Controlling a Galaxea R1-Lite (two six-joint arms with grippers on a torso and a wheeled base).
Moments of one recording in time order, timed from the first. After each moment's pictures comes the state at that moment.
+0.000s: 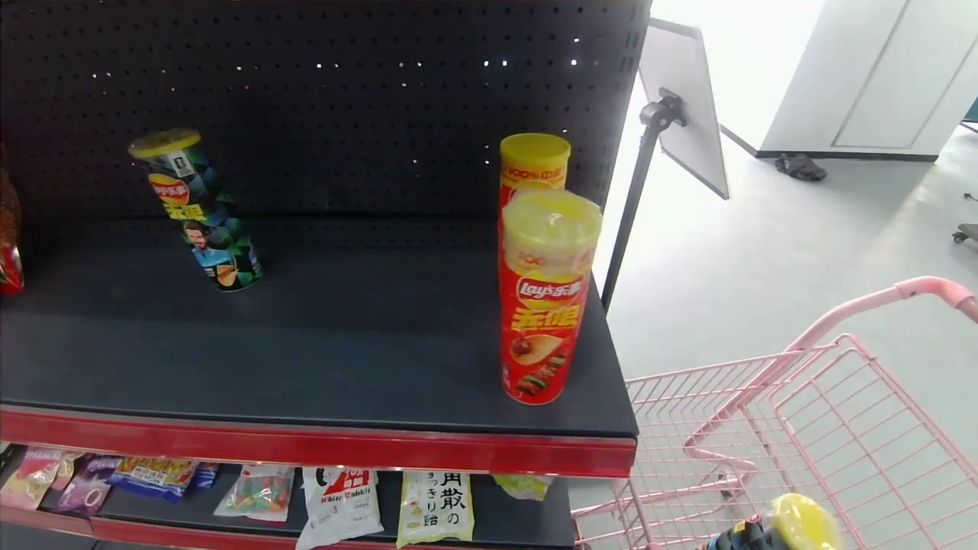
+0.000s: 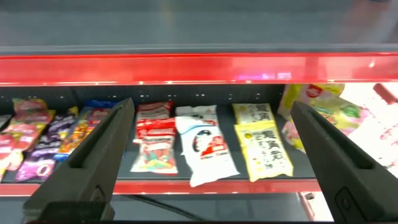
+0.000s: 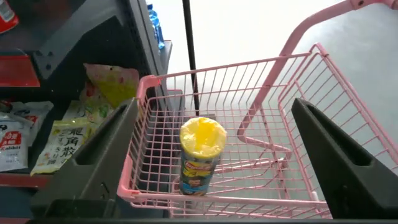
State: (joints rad) left arm 0.00 0.00 0.00 0.00 -0.04 0.01; right arm 0.00 0.00 0.00 0.00 0.02 0.01
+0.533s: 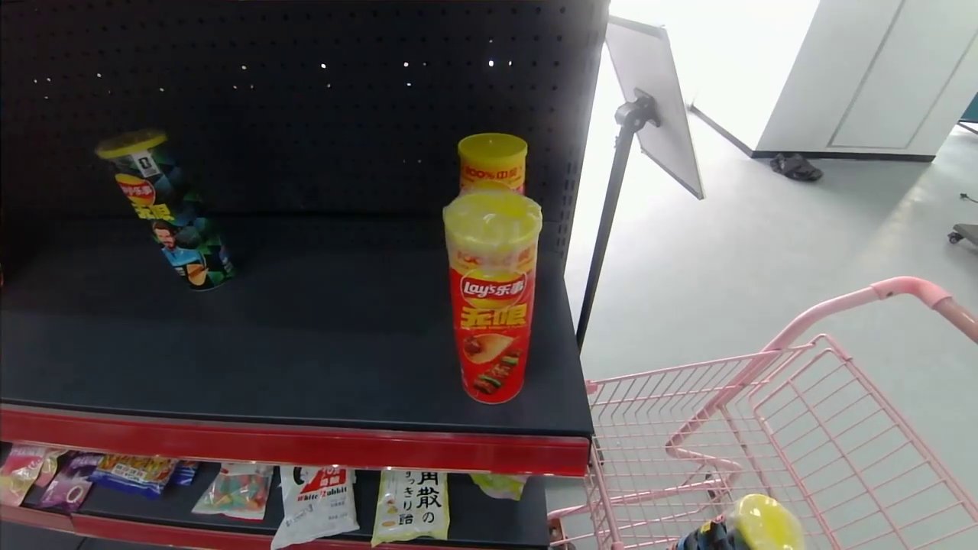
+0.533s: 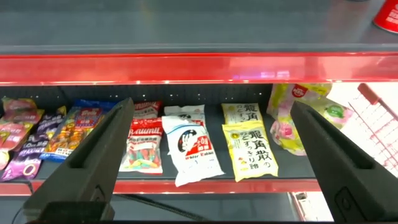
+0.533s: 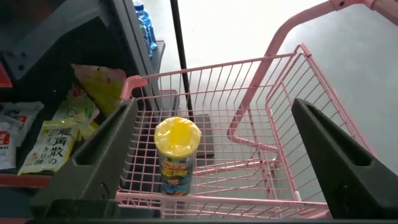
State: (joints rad) left arm 0.00 0.00 0.00 0.00 -0.04 0.01; right arm 0.00 0.00 0.00 0.00 0.02 0.01
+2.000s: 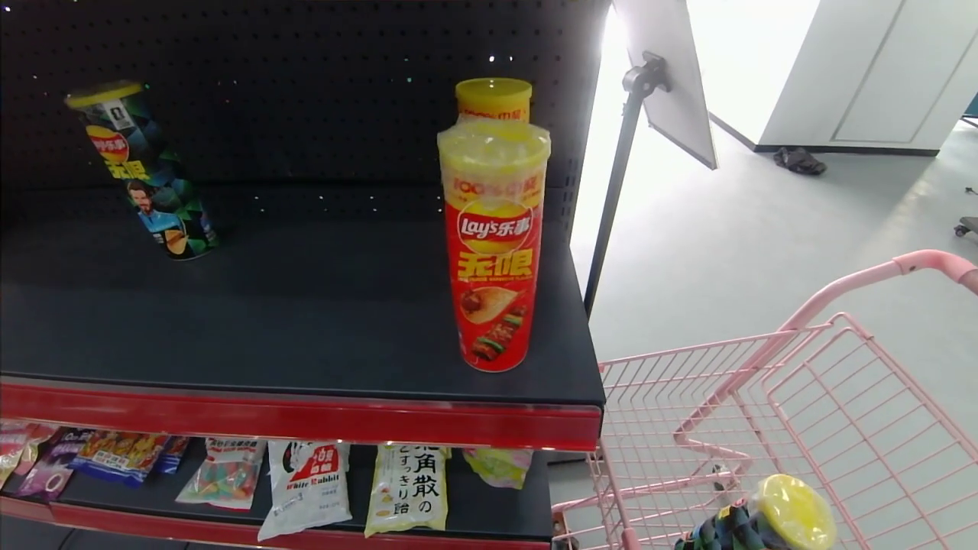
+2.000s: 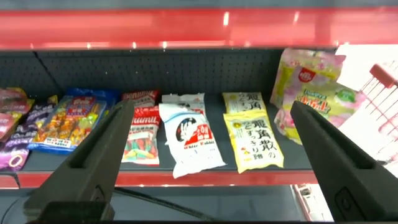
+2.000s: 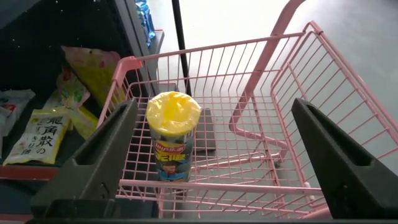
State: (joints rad) left arm 0.00 0.00 0.00 0.01 -0.04 0.01; right arm 0.00 0.00 0.00 0.00 0.02 0.01
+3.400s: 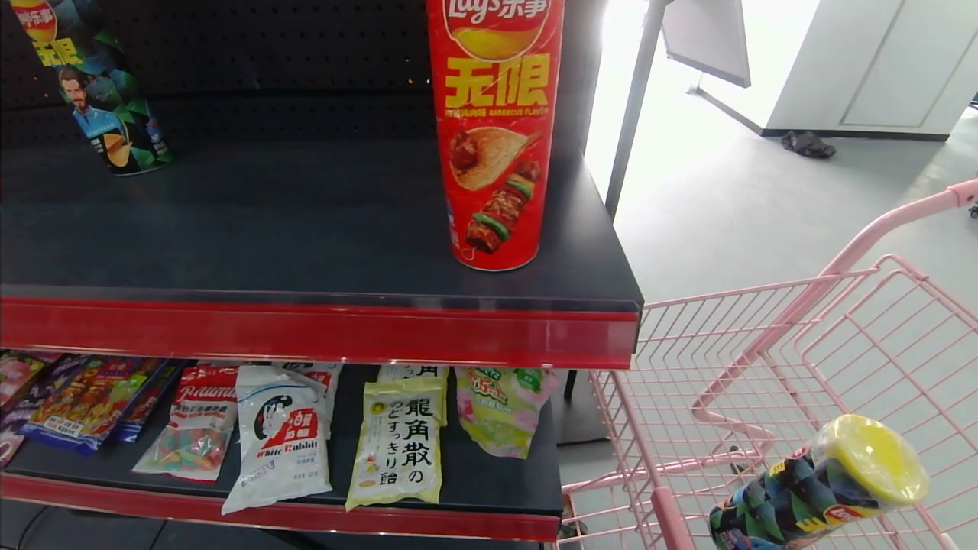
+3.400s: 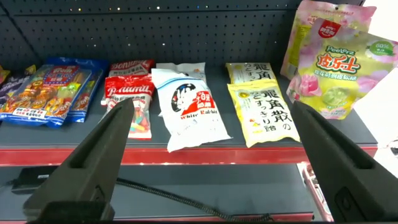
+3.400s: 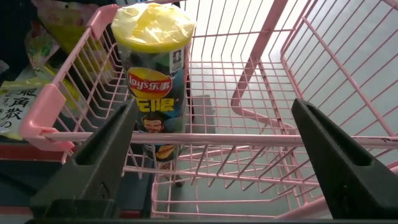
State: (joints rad) left arm -0.01 0.00 0.00 0.00 -0.04 0.01; right arm 0.00 0.00 0.00 0.00 0.02 0.01
